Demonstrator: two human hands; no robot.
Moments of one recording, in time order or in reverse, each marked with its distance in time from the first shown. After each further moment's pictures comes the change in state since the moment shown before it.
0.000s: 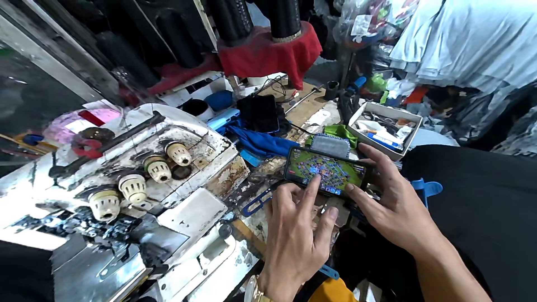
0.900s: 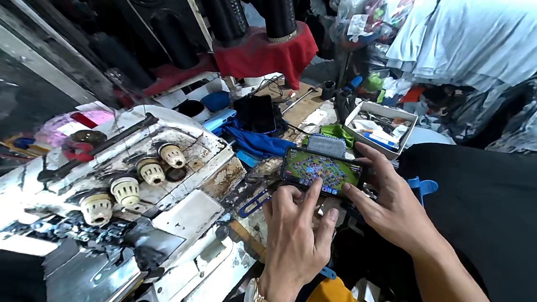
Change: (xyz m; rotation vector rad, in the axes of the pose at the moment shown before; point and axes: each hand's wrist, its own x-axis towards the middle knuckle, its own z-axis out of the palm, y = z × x) left_hand -0.001 0.005 0.003 0.028 -0.016 0.010; right_hand 0.000 -0.001 -0.002 -0.004 0.001 0.008
